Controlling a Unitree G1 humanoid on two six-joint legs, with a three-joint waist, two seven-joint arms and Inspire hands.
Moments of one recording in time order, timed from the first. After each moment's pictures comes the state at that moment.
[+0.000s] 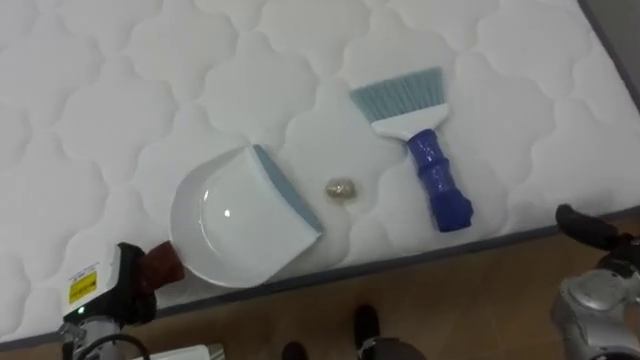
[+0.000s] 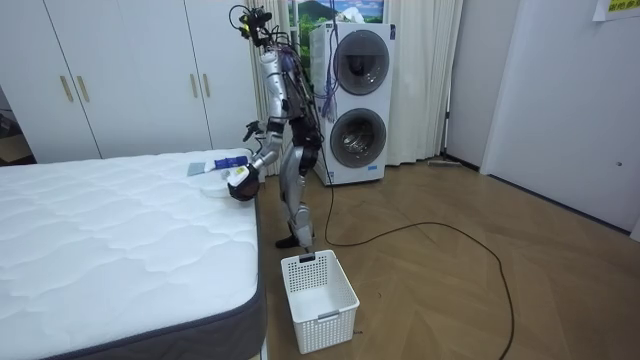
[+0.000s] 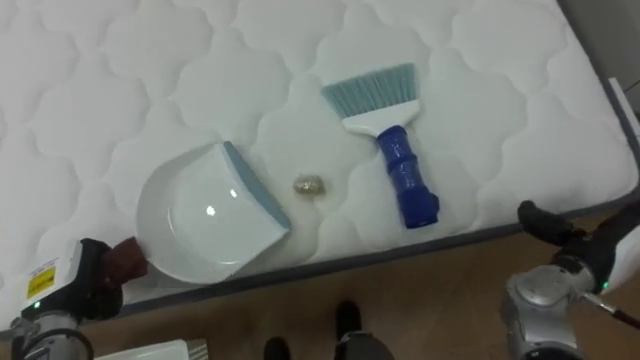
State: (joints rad) left arm -0.11 0.46 -0.32 1.08 0.52 -0.21 0.65; right arm -0.24 -0.37 -0.06 0.79 0.19 -0.31 -0.84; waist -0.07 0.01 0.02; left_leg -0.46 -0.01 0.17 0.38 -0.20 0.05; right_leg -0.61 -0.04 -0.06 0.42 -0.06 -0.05
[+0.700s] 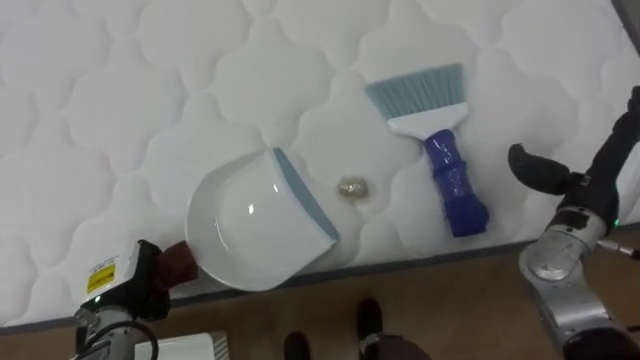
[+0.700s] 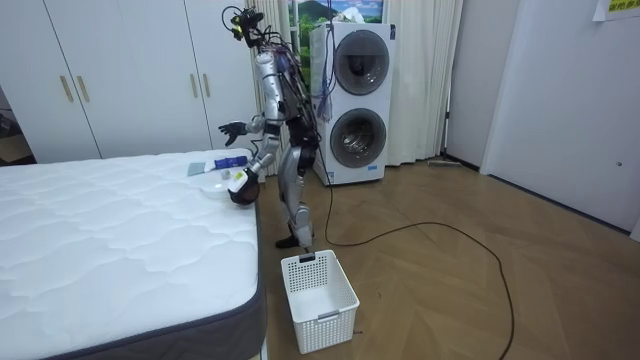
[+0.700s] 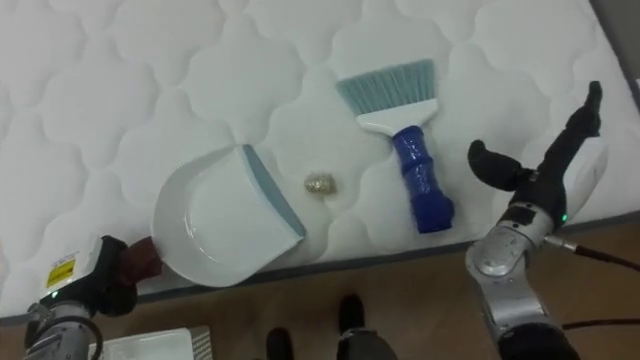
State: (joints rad) left arm -0.17 0.45 -0.36 1.08 0.53 -0.19 0.55; right arm -0.27 -0.39 0.19 0.75 0.03 -0.35 -0.83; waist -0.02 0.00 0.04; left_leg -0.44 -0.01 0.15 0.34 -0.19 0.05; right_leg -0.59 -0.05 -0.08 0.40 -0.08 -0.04
